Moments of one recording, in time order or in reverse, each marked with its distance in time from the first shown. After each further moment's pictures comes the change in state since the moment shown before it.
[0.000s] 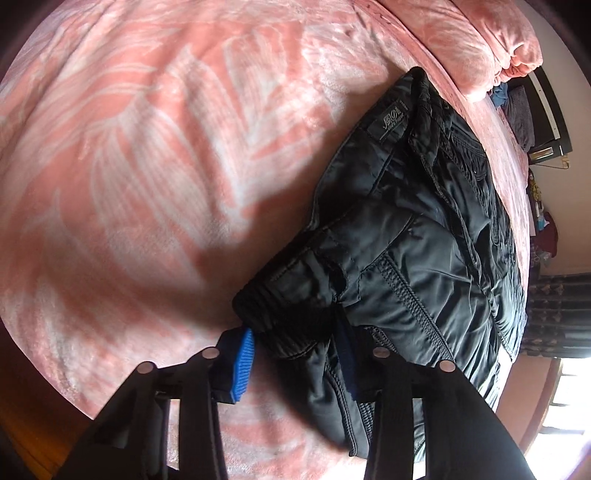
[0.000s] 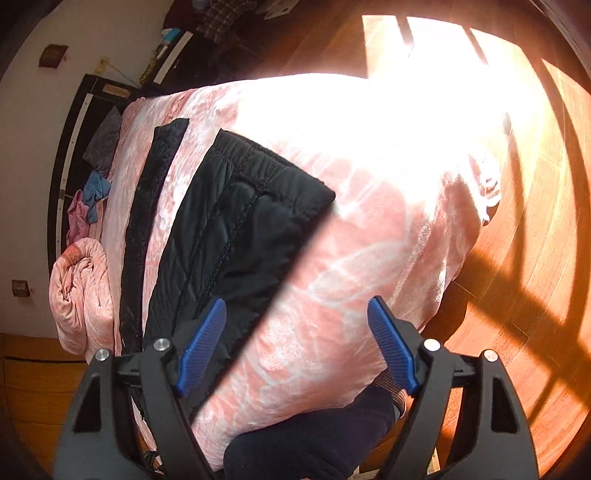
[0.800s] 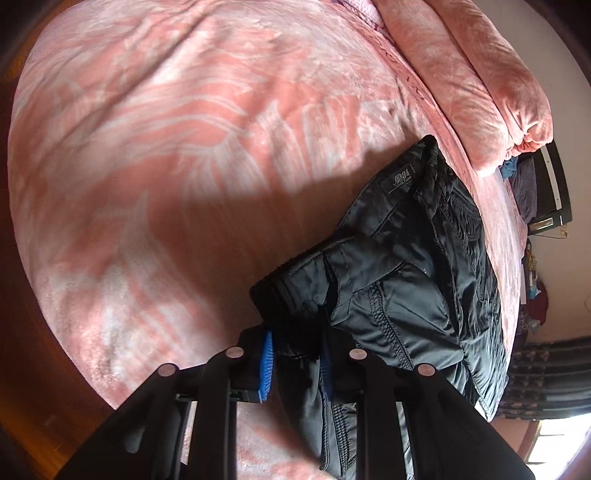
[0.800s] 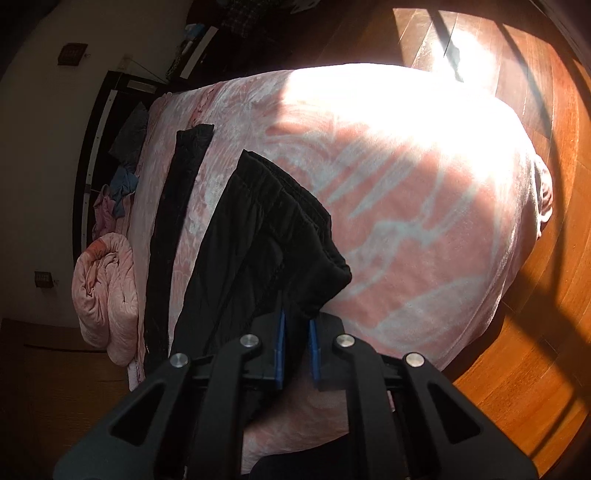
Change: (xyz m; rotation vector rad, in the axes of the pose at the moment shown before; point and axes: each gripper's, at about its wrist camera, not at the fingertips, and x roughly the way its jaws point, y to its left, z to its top) left arm -0.038 0.028 -0.017 -0.187 -0.200 -0.014; right arm 0.039 0.033 0.009 -0.080 0.052 0.105
